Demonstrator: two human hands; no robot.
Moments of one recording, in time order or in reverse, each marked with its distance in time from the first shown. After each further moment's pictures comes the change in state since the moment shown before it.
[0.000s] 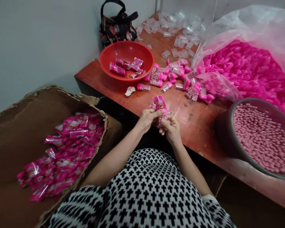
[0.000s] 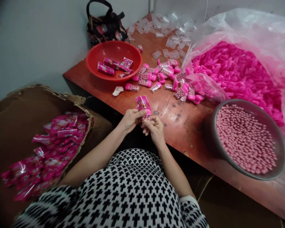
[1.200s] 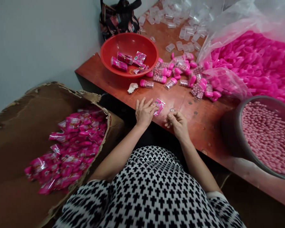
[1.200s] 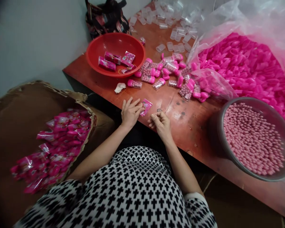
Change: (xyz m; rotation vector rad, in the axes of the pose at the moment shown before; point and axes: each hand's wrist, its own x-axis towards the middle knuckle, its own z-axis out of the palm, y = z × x) left_hand 0.024 -0.018 -0.040 0.649 0.427 0.503; right_hand 0.008 -0.012 -0.007 -0.161 0.041 -0.007
